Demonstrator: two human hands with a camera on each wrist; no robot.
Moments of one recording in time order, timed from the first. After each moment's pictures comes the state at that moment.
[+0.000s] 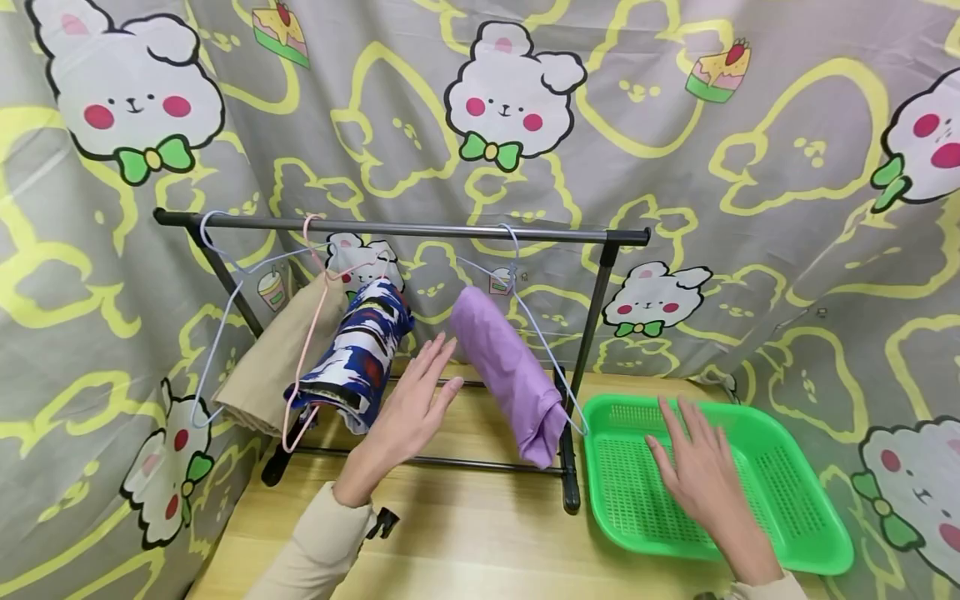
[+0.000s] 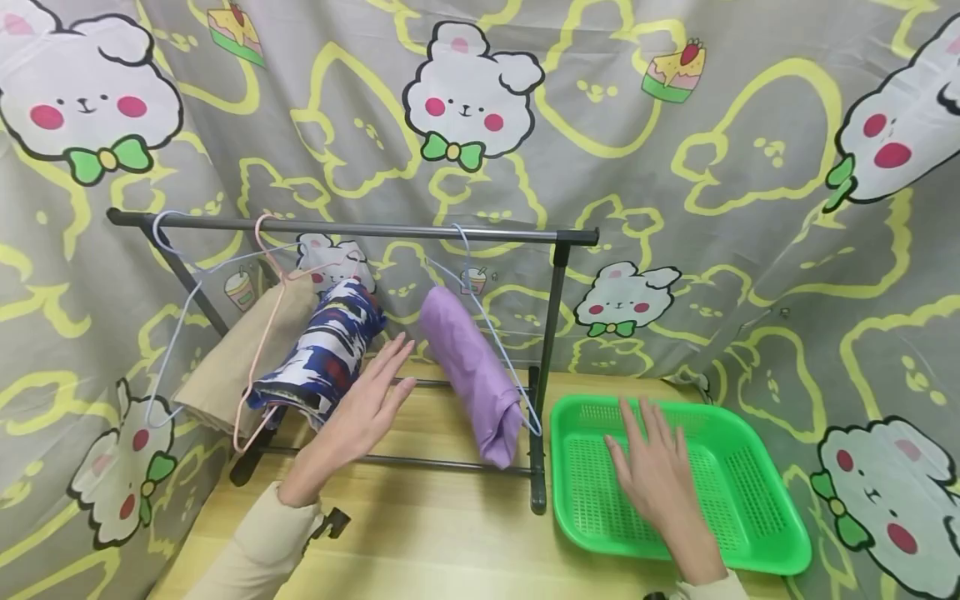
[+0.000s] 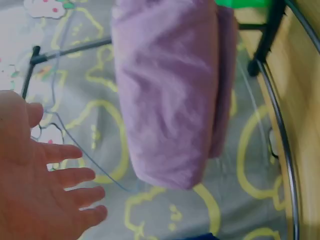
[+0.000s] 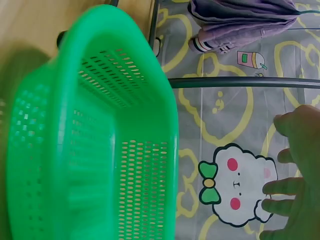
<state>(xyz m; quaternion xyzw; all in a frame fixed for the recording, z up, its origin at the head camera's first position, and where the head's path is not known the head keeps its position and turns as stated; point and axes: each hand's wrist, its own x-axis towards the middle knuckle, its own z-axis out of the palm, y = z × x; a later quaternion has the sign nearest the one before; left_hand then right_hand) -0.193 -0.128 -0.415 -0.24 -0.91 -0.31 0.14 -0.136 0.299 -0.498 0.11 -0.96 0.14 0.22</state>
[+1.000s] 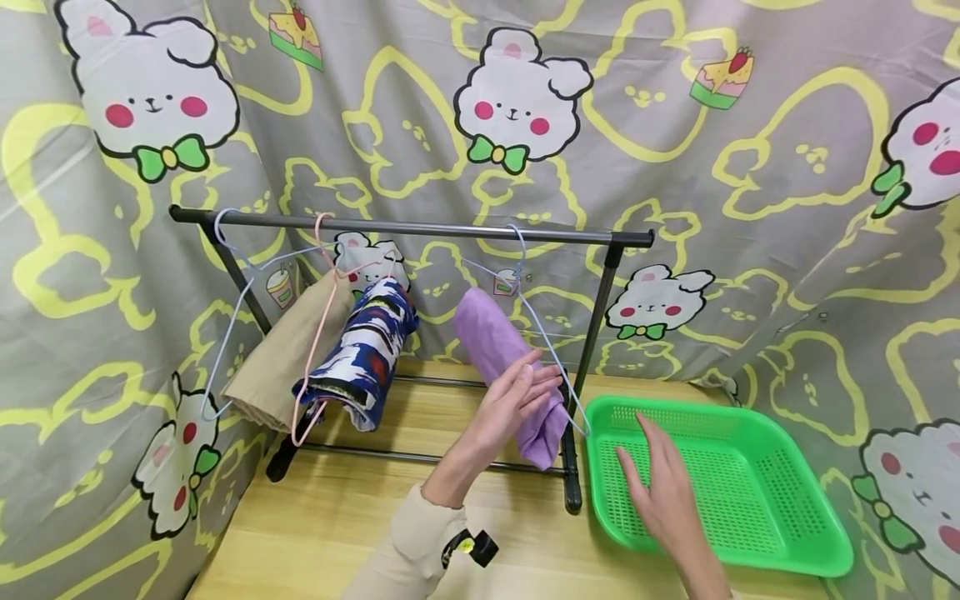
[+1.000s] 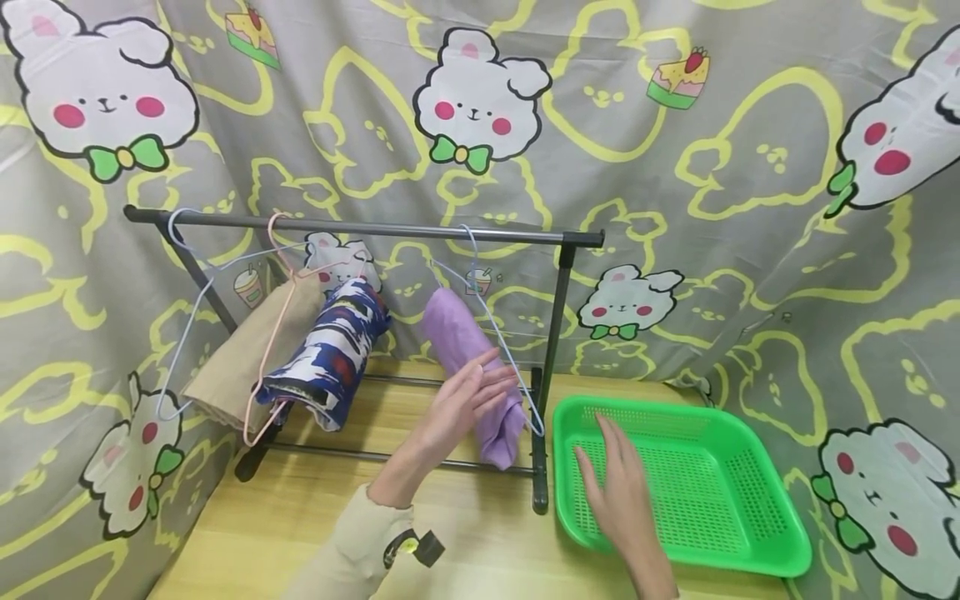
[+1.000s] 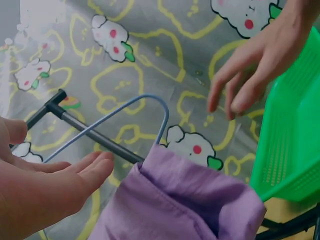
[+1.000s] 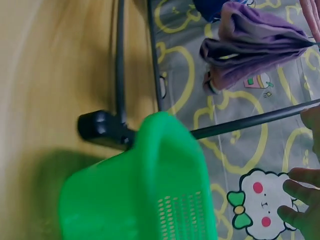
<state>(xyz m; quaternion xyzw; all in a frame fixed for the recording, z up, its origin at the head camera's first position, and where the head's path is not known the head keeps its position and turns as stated) -0.176 -0.020 -0.404 -0.22 -0.53 -0.81 -0.15 -0.127 0.247 -0.529 0.10 -0.90 0.31 0.29</state>
